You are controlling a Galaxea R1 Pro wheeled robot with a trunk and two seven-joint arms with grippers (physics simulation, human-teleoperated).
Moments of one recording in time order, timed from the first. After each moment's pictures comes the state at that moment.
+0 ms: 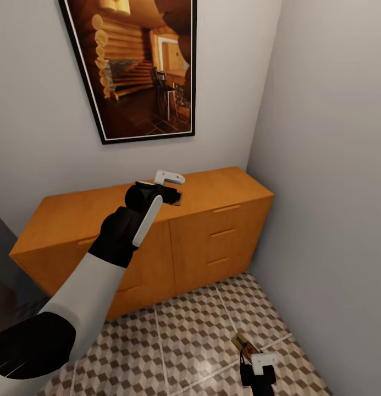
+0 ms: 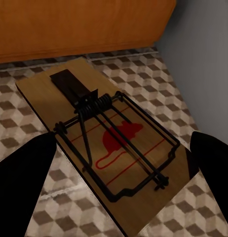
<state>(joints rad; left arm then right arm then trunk) -1.11 -0.14 -0.36 -1.22 0.19 1.00 0.32 -0.46 0.08 0.11 -0.01 0.14 -0.67 -0.30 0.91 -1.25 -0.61</state>
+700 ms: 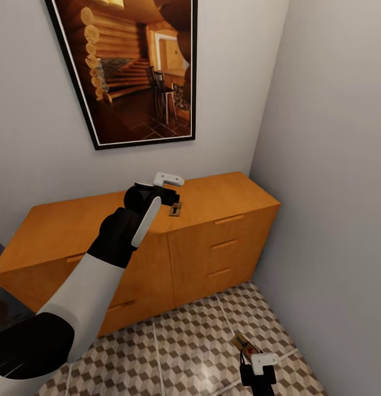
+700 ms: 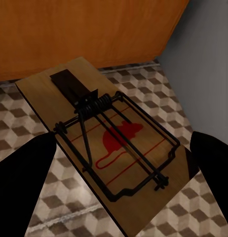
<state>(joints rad) -1.10 -0.13 -0.36 -1.21 0.20 0.99 0.30 -0.46 0.08 0.11 -0.01 0.14 -0.67 -0.30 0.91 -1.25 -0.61</state>
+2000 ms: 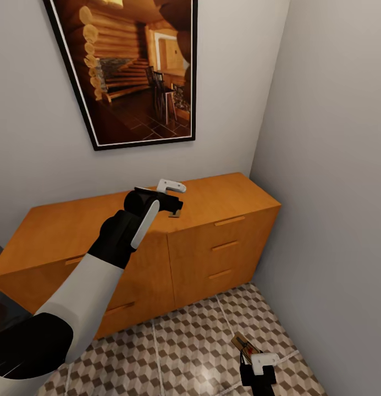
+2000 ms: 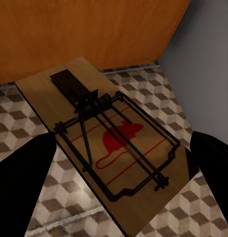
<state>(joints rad) -1.10 -0.12 -0.36 -1.15 0.20 0.98 0.17 -0.46 0.08 0.11 -0.01 0.14 -0.67 -0.30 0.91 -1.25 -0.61</state>
